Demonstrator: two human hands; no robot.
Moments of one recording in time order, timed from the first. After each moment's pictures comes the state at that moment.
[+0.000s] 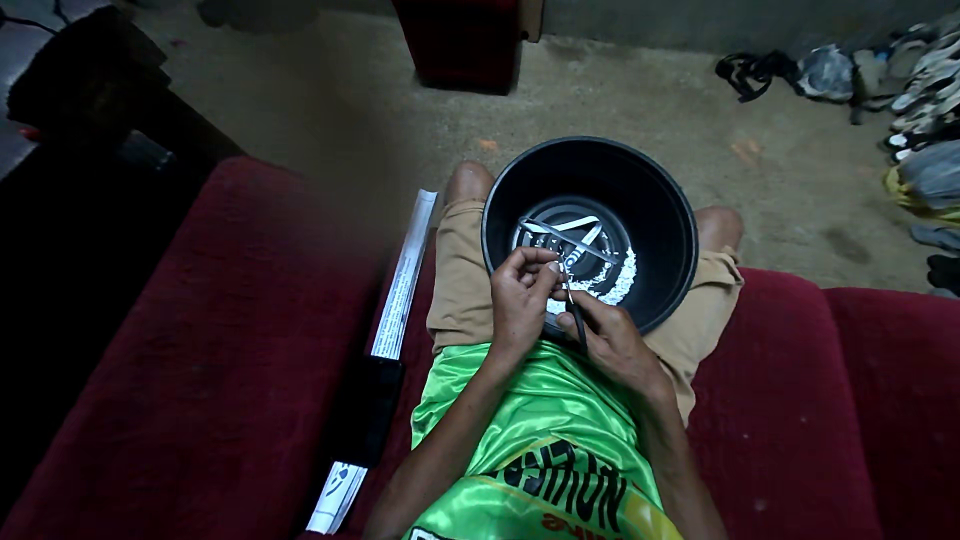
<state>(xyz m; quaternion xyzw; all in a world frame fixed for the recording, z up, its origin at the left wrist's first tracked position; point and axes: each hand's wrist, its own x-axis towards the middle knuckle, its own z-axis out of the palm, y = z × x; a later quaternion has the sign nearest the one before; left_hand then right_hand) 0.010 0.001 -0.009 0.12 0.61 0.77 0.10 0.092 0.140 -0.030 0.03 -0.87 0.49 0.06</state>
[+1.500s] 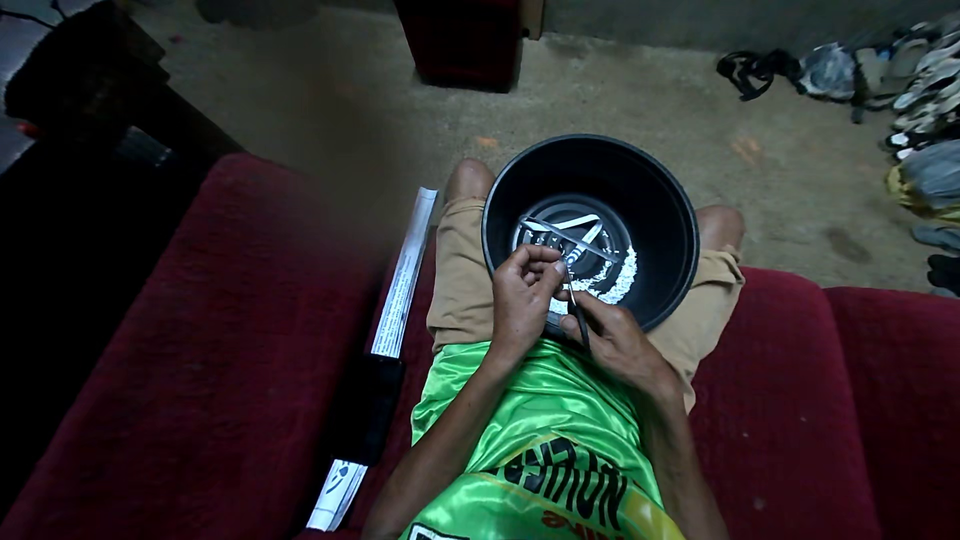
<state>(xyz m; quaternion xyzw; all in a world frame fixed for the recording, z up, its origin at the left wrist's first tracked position) 0.009 0.000 -0.008 0.14 0.62 0.76 0.10 0.095 0.145 -0.026 0.03 -0.87 0.49 0.03</state>
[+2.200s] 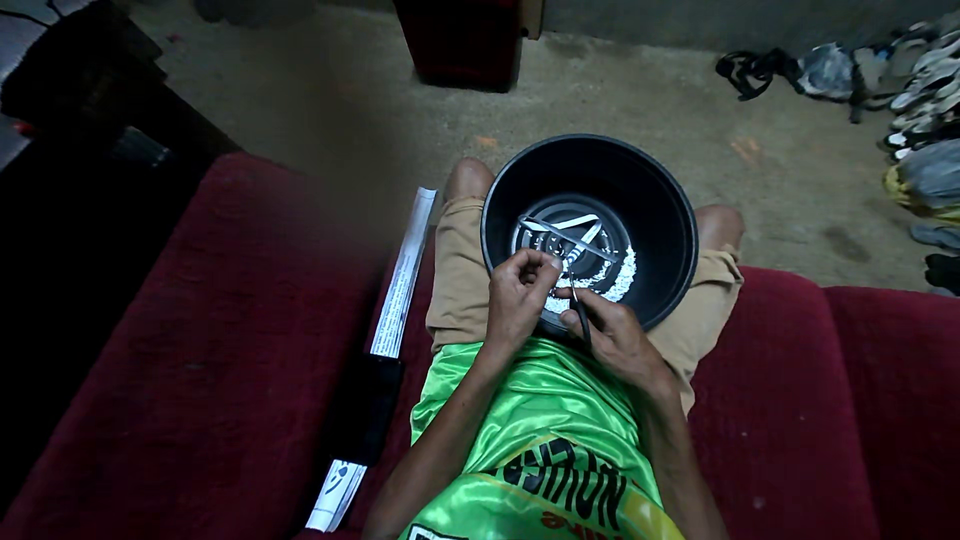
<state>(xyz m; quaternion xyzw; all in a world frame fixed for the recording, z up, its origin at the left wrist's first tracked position) 0.000 -0.009 -0.018 0.18 0.69 0.70 0.09 0.094 0.145 -0.031 0.02 -0.86 0.50 0.06</state>
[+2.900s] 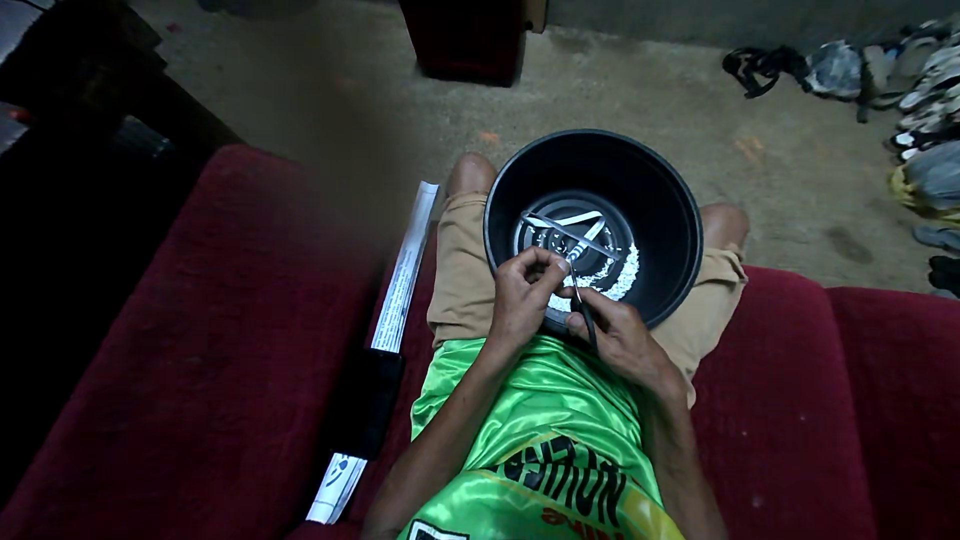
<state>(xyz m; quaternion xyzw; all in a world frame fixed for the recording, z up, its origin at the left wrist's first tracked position) 0.004 -0.007 -0.014 0.16 0.64 0.74 0.13 0.097 0.147 -0.028 0.04 -0.86 0.51 0.05</state>
